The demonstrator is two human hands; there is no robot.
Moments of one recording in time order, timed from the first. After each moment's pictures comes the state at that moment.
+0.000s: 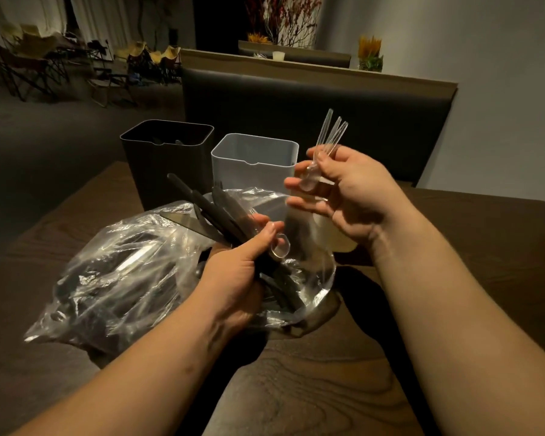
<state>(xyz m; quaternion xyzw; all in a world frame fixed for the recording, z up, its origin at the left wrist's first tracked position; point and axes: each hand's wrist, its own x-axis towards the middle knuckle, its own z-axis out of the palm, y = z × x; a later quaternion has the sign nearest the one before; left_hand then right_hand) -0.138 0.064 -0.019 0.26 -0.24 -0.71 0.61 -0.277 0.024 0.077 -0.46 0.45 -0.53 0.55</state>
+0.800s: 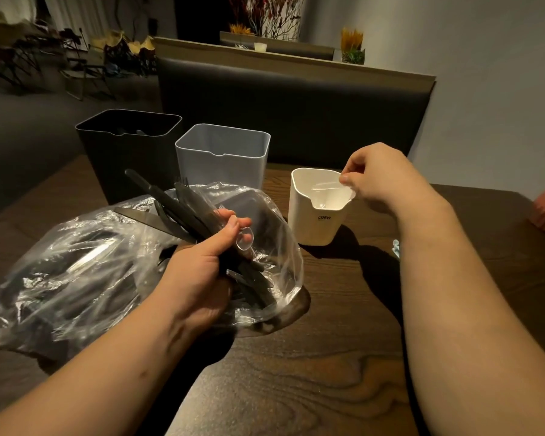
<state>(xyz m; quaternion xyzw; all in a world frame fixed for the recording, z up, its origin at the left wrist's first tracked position) -0.141 0.065 -0.017 0.30 -0.25 -0.68 0.61 -0.366 -0.009 0.069 -0.68 0.70 -0.22 0.05</state>
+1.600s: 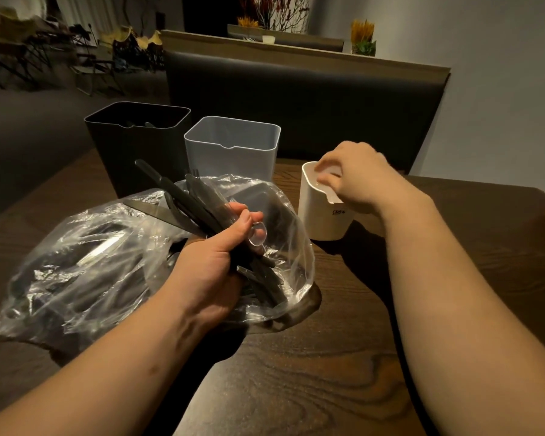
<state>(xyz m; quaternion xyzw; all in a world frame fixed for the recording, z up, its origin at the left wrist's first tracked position) -0.142 0.065 -0.020 0.27 -0.25 -0.70 0.61 -0.343 -0.032 0.052 -0.76 0.65 -0.09 -0.04</state>
